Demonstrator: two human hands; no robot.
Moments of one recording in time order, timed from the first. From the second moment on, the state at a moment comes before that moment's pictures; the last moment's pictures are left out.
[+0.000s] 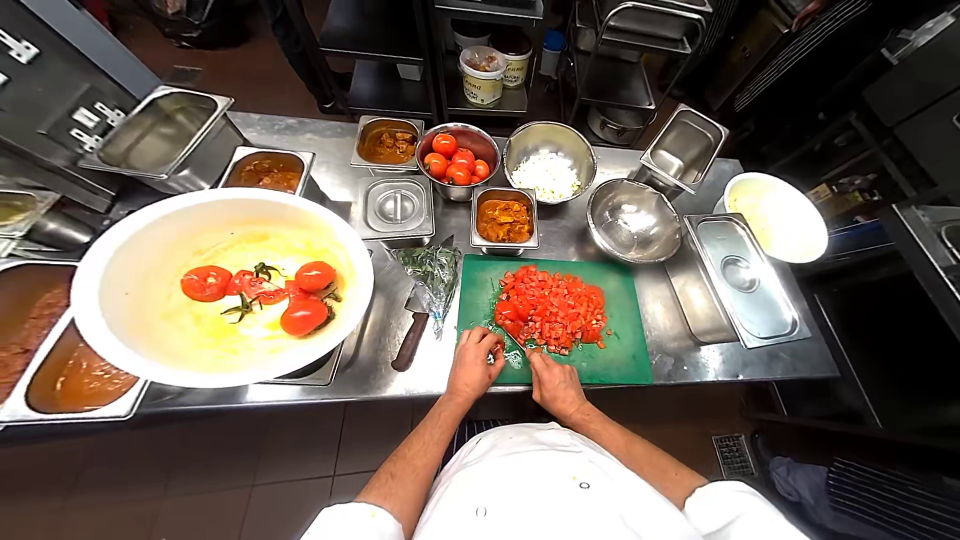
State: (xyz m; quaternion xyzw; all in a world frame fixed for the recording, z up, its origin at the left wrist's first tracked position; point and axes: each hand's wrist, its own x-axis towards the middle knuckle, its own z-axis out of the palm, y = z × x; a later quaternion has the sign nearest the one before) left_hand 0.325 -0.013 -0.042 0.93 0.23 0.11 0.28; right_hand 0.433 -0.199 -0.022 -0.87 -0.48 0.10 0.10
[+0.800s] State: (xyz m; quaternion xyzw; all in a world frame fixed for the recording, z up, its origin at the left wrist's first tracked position) left_hand 0.343 -0.022 -0.011 0.92 0.25 -0.04 0.28; right_hand 0.426 -0.189 -0.016 -0.86 -0.47 0.15 0.14
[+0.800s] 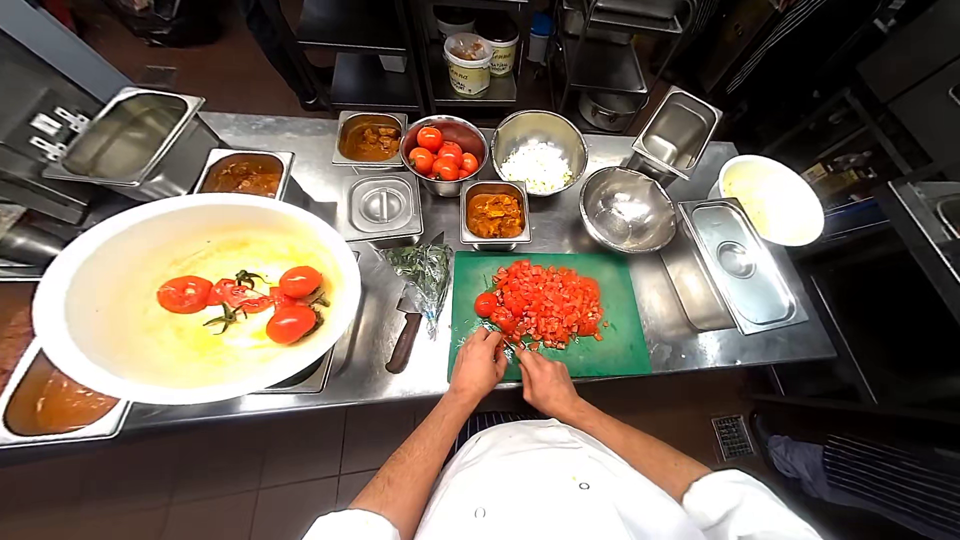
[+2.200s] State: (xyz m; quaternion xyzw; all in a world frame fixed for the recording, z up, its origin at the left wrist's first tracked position) left_hand 0.359 0.005 0.000 0.92 0.28 -0.08 0.26; right_hand 0.449 -0.211 -0.006 -0.89 -0.38 0.19 0.14
